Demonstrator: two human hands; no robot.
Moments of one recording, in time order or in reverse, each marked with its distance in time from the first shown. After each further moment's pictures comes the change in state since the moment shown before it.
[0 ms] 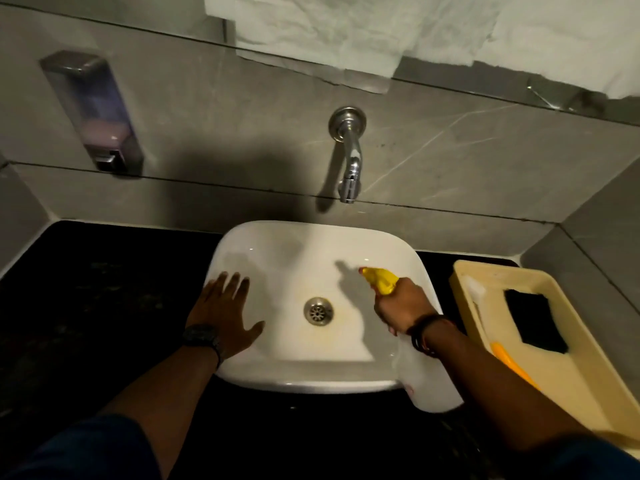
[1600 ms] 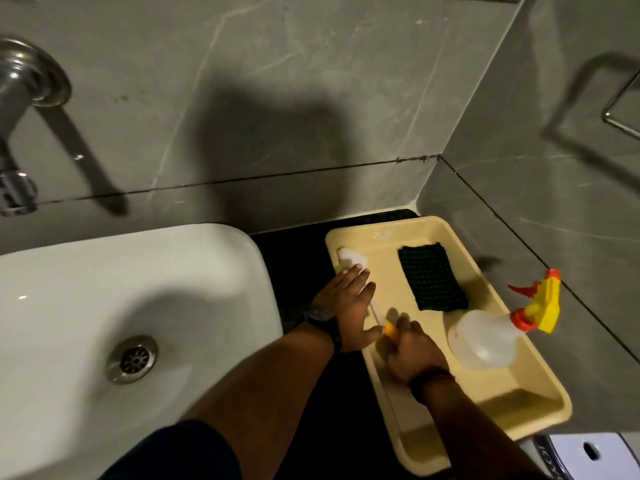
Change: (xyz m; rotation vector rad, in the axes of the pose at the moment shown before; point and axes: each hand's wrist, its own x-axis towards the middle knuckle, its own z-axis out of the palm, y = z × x) left_hand 0.110 0.458 0.085 -0.128 0.004 0.796; right_hand 0.076 0.349 -0.079 -0.397 0.105 0.224
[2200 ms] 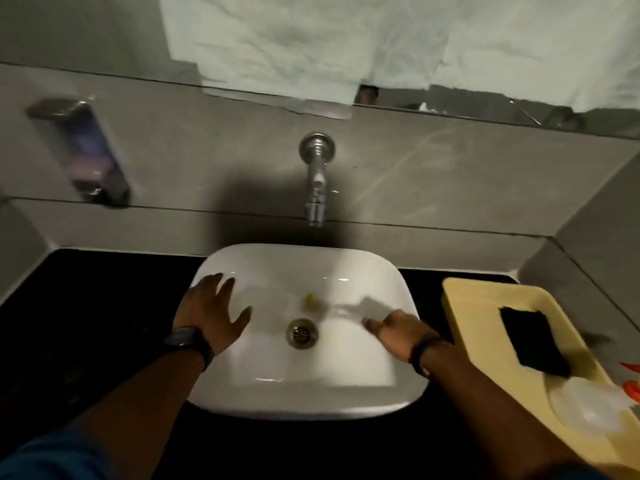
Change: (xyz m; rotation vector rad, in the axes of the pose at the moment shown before) left_hand -0.361 -0.220 -0.167 0.173 0.233 -0.863; right_hand -0.109 -0.271 -0.071 0.126 -0.277 -0.252
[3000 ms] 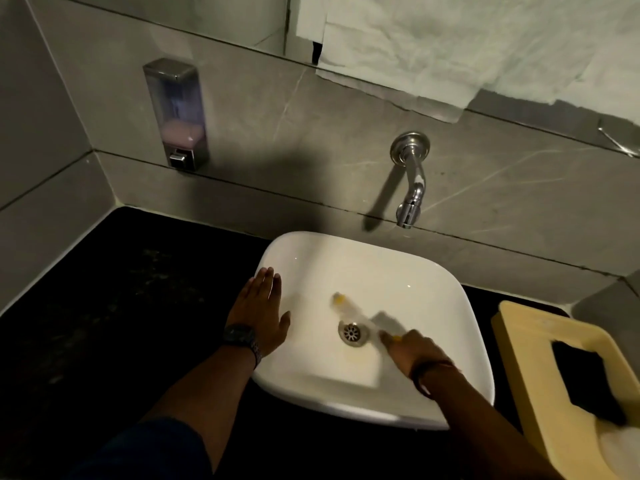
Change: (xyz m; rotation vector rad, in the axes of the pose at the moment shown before) left_hand -0.023 -0.040 0.030 -0.032 -0.074 0.046; right_hand 0.009 -0.062 0.079 -0.078 0.009 0.151
